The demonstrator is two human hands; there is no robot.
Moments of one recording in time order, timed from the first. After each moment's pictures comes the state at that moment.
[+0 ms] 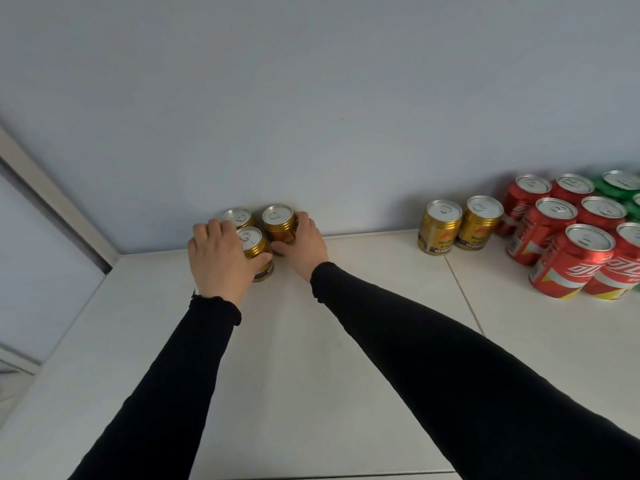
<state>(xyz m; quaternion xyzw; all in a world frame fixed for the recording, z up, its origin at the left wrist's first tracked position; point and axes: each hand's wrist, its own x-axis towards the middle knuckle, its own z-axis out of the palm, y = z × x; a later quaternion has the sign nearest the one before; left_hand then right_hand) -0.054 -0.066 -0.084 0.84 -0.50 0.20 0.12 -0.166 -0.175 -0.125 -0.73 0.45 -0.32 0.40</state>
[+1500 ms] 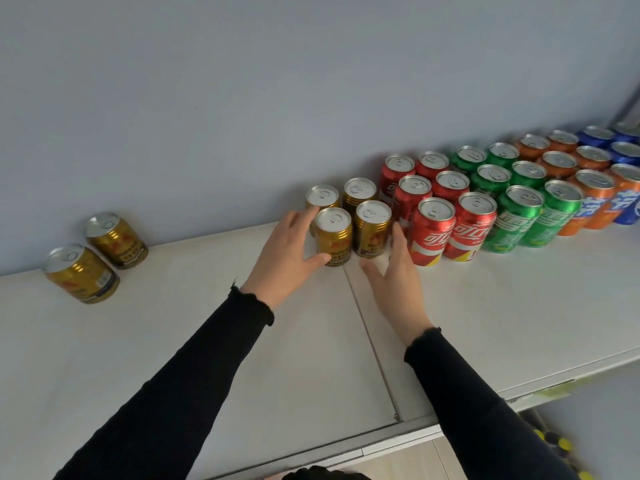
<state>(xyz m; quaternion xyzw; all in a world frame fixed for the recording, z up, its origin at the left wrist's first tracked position) -0.294 -0.132 -0.089 0.60 -0.74 -0.13 0.28 -0.492 -0.123 -0.120 -0.63 0.60 -0.41 0.27</state>
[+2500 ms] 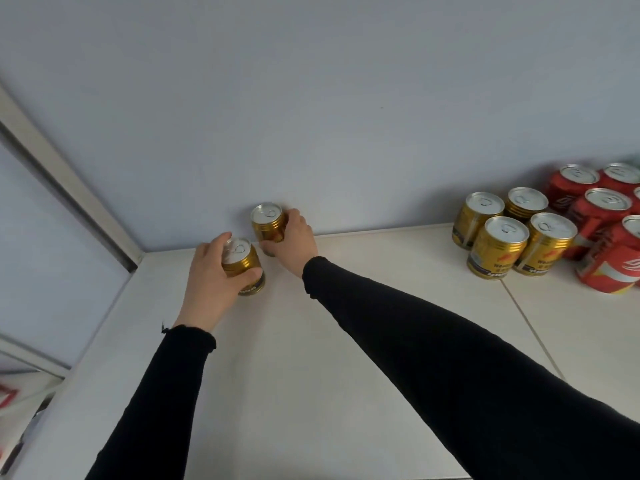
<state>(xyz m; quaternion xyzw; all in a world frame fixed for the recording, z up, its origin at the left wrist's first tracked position) 0.017 -0.016 -0.097 0.79 -0.48 -0.13 0.36 -0.088 -0.160 -0.128 -0.74 0.44 -0.31 0.41</state>
